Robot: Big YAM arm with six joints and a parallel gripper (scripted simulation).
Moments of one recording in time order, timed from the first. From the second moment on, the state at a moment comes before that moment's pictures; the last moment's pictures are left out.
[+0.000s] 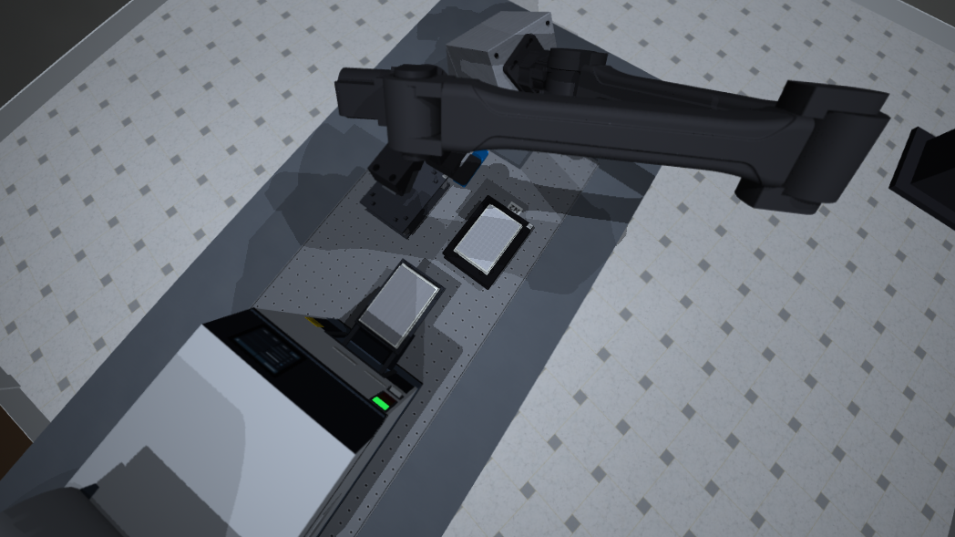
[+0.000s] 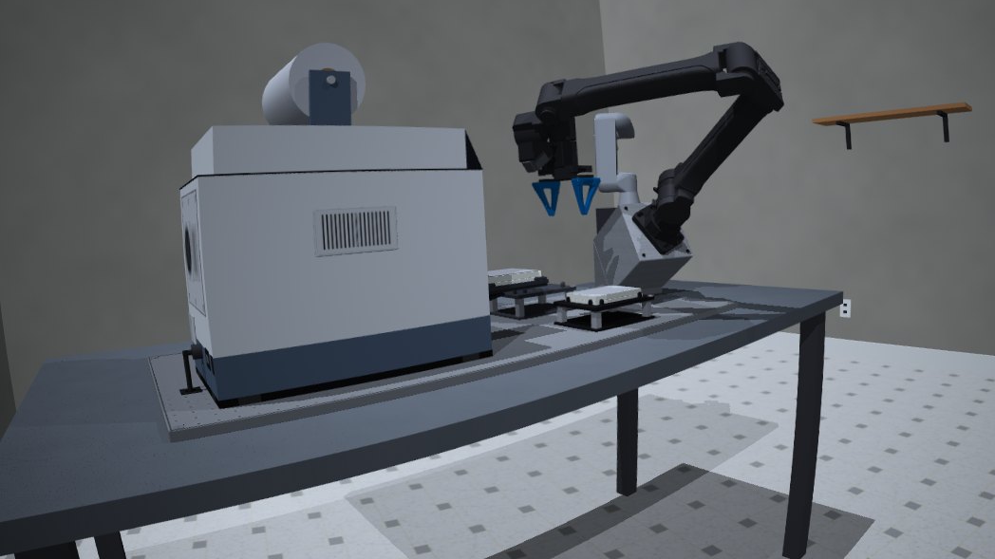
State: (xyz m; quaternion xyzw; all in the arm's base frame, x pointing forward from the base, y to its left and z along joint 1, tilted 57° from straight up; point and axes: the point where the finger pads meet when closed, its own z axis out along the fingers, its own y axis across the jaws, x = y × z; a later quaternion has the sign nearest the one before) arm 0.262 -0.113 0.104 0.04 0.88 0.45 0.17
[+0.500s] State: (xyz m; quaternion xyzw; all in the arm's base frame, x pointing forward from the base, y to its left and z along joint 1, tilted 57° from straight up) arm 0.264 -0.115 0.106 0.04 0.88 0.45 0.16
